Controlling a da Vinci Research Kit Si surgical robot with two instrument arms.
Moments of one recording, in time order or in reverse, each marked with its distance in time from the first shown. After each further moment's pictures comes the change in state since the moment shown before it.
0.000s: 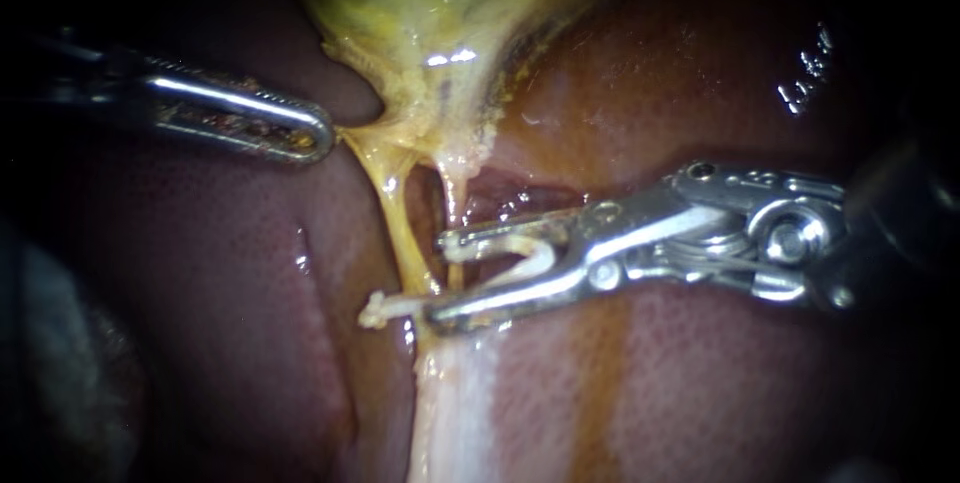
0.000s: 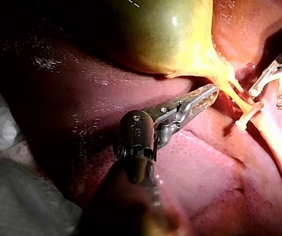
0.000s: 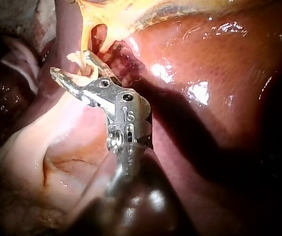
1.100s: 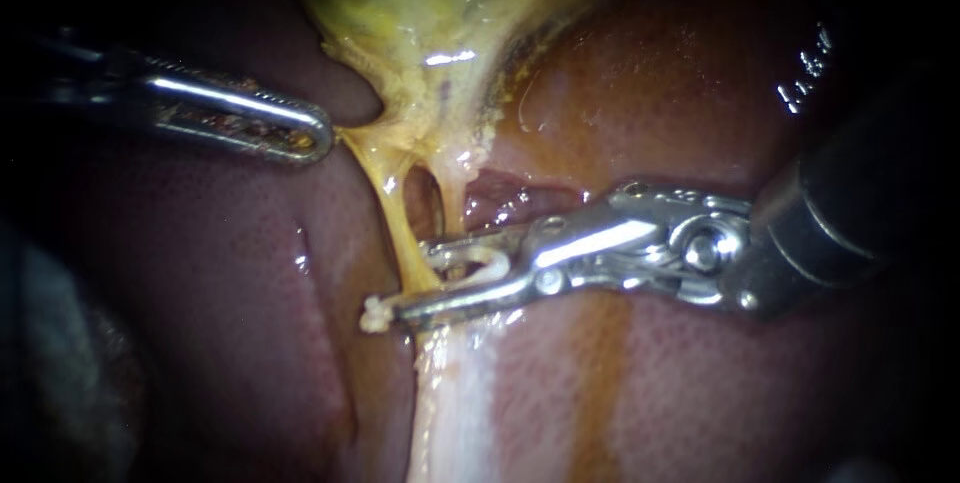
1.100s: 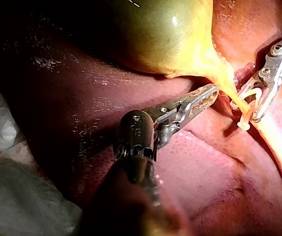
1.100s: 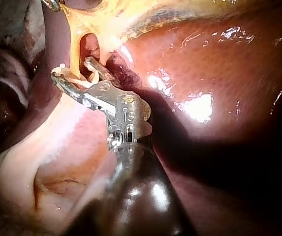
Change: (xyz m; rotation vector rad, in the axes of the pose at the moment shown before) right arm -0.003 0.005 0.004 -0.046 -0.027 0.045; left arm 0.000 0.000 0.000 0.001 0.000 0.000
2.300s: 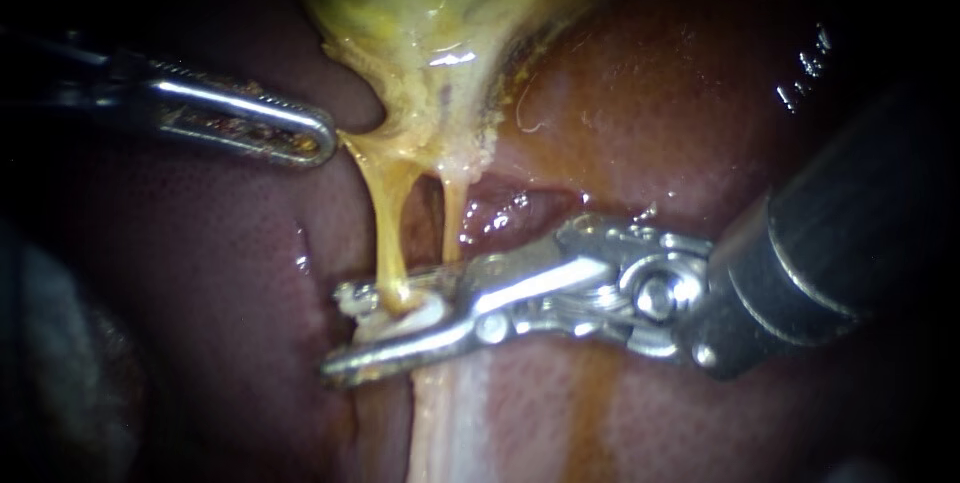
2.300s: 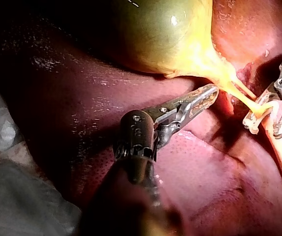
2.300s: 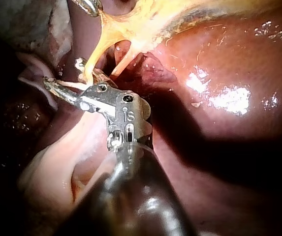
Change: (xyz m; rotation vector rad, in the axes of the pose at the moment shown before) right arm 0.003 -0.007 0.003 0.158 0.049 0.001; left arm 0.000 0.000 0.000 0.002 0.001 0.001
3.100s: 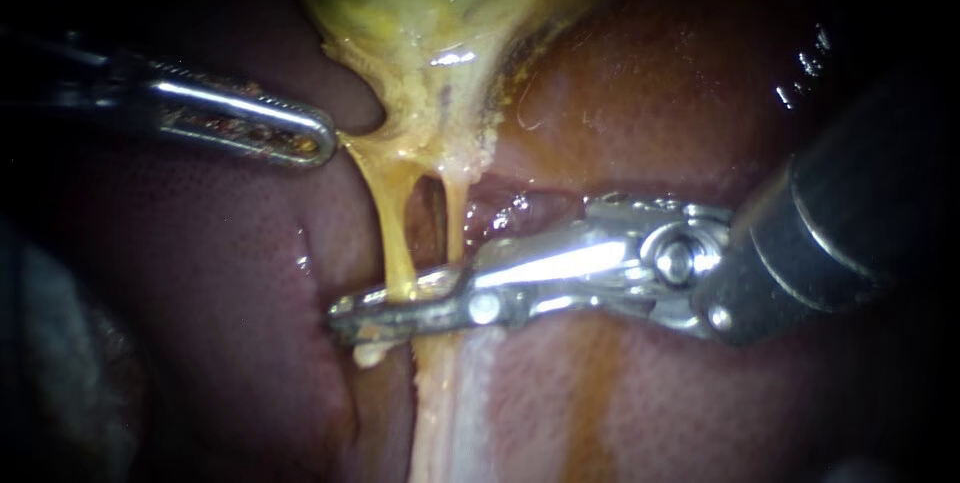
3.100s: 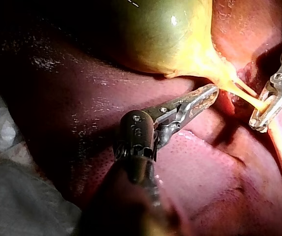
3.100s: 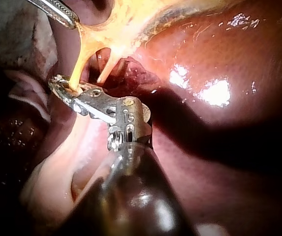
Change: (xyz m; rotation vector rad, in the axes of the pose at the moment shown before) right arm 0.000 0.001 -0.003 -0.030 -0.009 0.167; left arm 0.000 0.000 0.000 -0.001 0.000 0.000
